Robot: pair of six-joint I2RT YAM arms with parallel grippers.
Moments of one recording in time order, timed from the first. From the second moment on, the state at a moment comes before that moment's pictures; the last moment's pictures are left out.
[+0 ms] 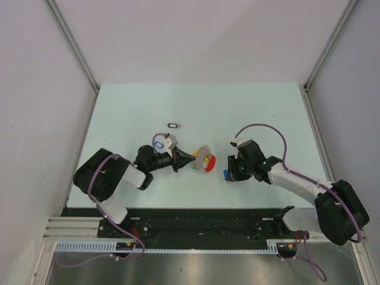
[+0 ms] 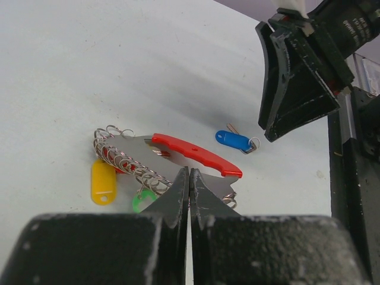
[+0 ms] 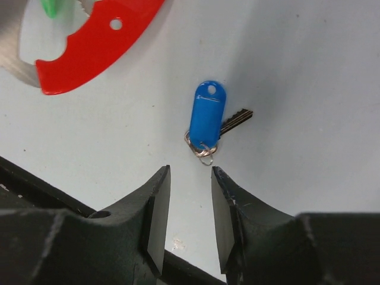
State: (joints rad) left arm -0.47 1.69 0.35 1.29 0.74 -0.23; right arm 0.61 1.23 0.62 -0.32 -0.13 0.40
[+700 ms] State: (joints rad) left arm -0.47 1.69 0.35 1.27 0.74 -0.23; right arm 0.47 1.42 0.65 -0.31 -0.34 0.30
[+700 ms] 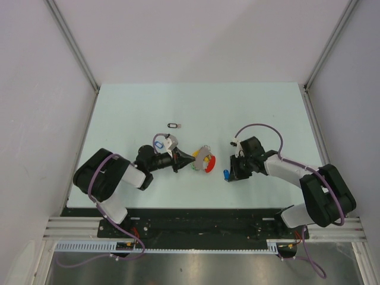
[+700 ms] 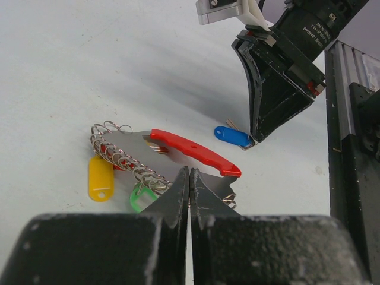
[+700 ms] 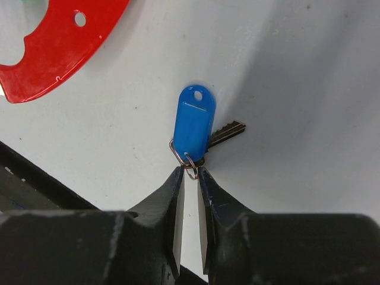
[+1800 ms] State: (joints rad) left arm -0.47 1.66 0.35 1.25 0.76 -0.23; right arm 0.74 0.91 0.53 -0.18 0.03 0.24
